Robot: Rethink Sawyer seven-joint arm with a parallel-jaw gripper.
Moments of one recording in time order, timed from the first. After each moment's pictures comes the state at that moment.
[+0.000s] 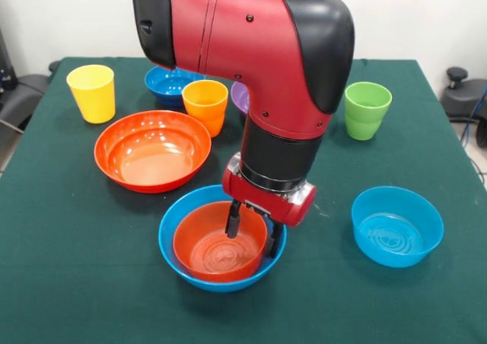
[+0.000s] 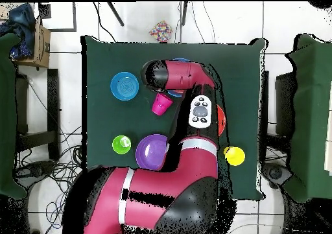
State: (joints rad) arm -0.12 -0.21 -0.10 1.00 -0.10 0.64 2.24
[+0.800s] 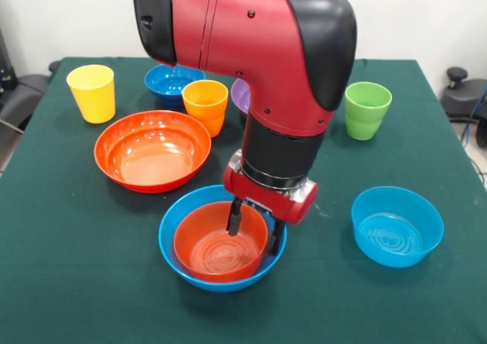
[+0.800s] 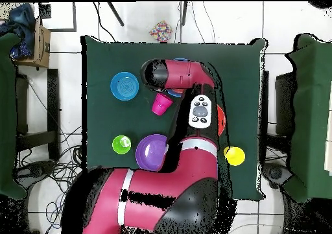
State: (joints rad) arm -0.12 -0.22 -0.10 1.00 -0.10 0.66 2.24
